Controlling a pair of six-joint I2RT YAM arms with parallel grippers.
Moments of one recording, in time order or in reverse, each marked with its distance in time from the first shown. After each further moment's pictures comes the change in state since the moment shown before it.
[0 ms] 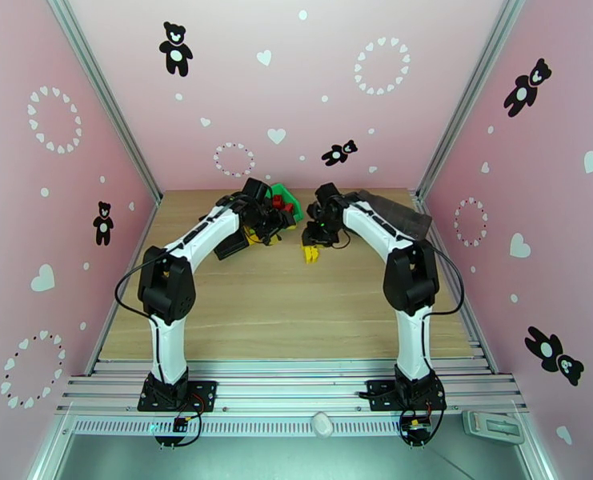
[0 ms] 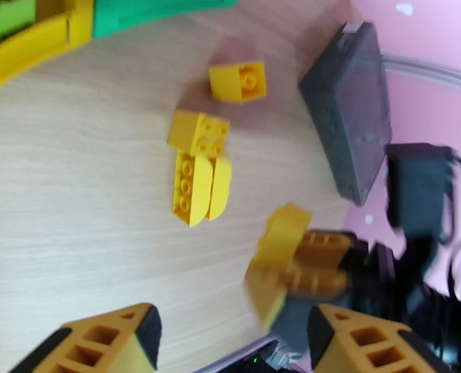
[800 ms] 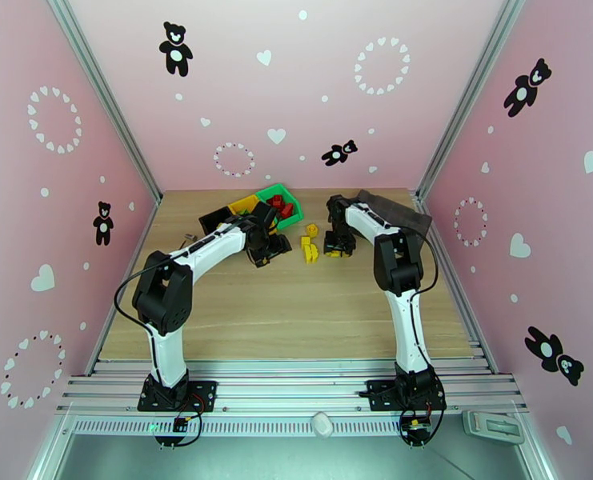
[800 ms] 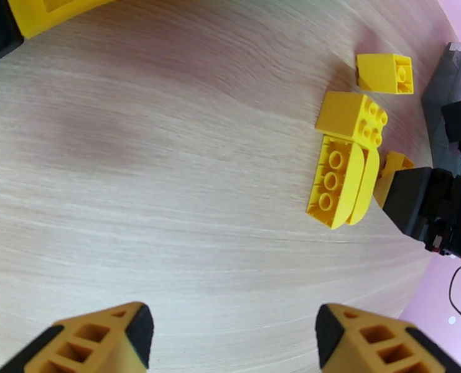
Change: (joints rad) left arm -0.089 -0.104 -0.261 0.032 -0.339 -0.015; right arm -0.159 0.285 0.129 -0.136 0.365 0.089
